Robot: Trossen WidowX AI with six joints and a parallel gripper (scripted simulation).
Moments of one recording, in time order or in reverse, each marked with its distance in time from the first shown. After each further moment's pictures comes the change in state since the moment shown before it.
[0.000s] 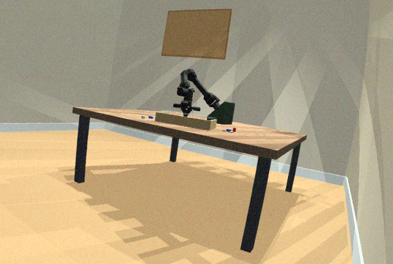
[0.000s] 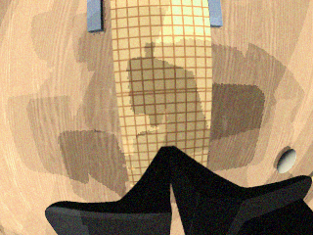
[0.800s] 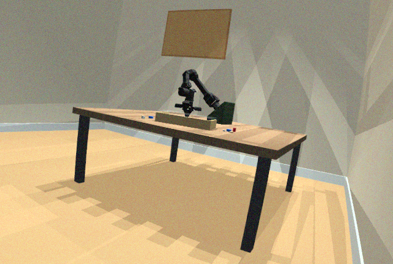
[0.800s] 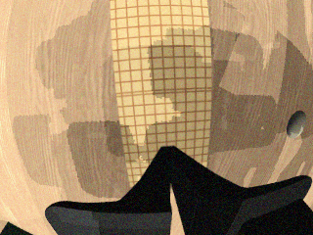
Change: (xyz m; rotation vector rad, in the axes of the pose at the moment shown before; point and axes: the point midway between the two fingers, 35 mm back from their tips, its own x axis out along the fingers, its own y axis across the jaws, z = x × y) arm -0.001 -0.002 -0.037 -0.001 -0.001 0.000
